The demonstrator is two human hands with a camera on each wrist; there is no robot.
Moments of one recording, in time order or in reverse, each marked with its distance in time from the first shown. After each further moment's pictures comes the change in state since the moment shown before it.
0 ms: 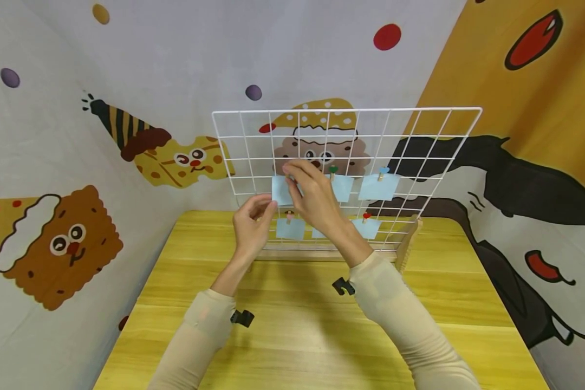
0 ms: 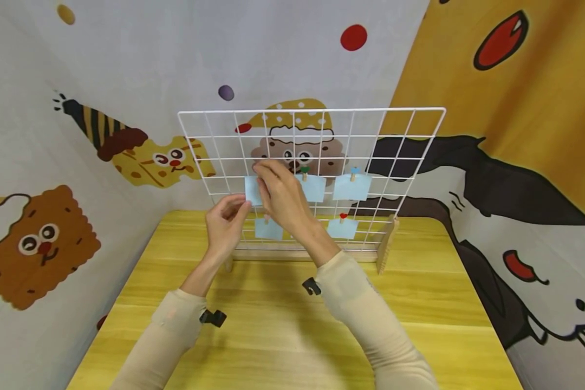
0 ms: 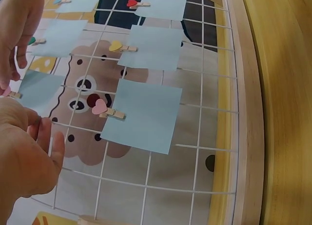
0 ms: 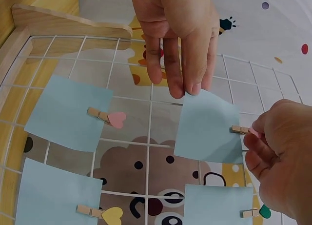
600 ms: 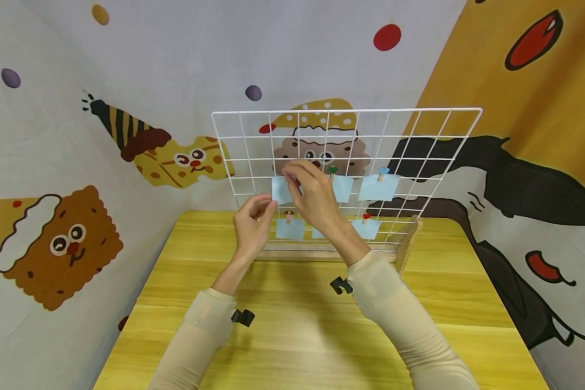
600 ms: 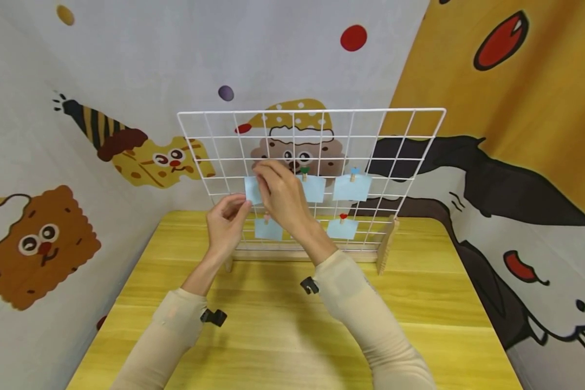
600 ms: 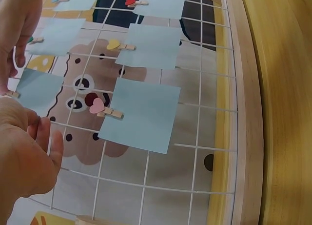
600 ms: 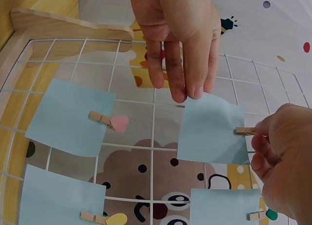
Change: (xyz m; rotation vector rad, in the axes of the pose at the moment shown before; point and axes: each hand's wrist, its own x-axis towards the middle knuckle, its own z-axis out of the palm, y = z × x) left_hand 0.001 -0.001 0.000 0.029 -0.006 -0.006; right_hand 0.001 0.001 0.004 0.035 0.034 0.038
